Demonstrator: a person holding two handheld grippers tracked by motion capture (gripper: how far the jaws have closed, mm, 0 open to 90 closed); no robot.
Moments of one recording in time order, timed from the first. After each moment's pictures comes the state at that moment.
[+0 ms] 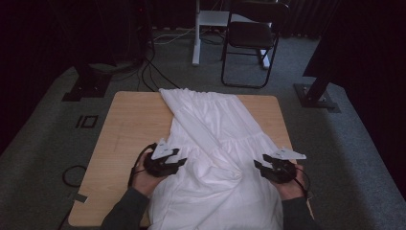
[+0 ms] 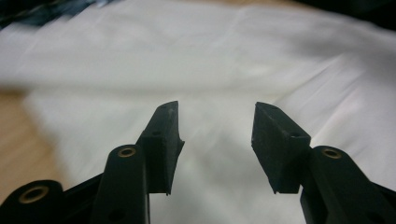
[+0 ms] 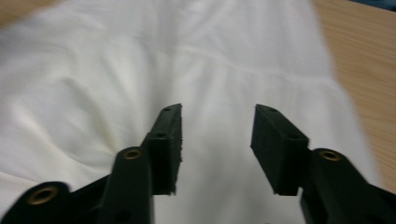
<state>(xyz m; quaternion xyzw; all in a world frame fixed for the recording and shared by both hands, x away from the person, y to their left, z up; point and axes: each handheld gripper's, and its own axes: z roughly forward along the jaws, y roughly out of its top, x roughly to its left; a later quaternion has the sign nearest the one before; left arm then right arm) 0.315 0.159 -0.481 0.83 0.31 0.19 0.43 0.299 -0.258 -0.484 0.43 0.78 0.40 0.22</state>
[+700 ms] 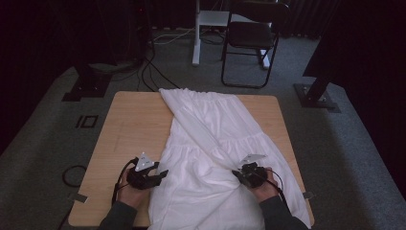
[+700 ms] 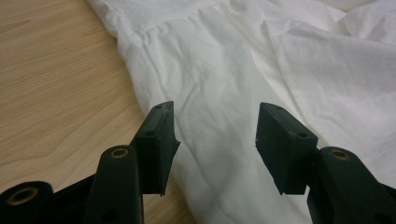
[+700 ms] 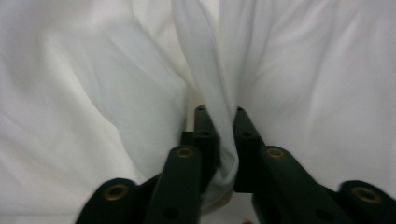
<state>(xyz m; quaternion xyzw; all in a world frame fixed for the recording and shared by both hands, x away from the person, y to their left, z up) 0.300 0.197 -0.529 0.82 0.38 0.18 0.39 0.313 -0.194 -0.525 0.39 0.85 0.34 0.14</state>
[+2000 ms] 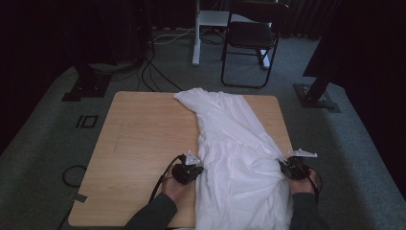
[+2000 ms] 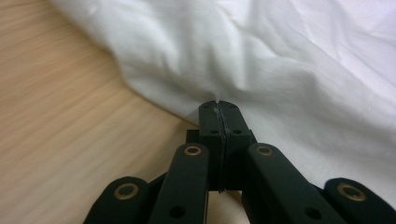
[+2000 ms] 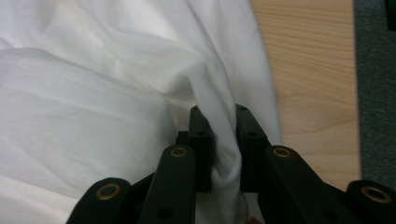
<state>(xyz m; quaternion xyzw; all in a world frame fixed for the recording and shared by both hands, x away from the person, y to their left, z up) 0.338 0.076 -0.555 0.86 0.34 0.13 0.36 0.341 -0.341 -0.559 0.57 0.73 0.31 0.21</state>
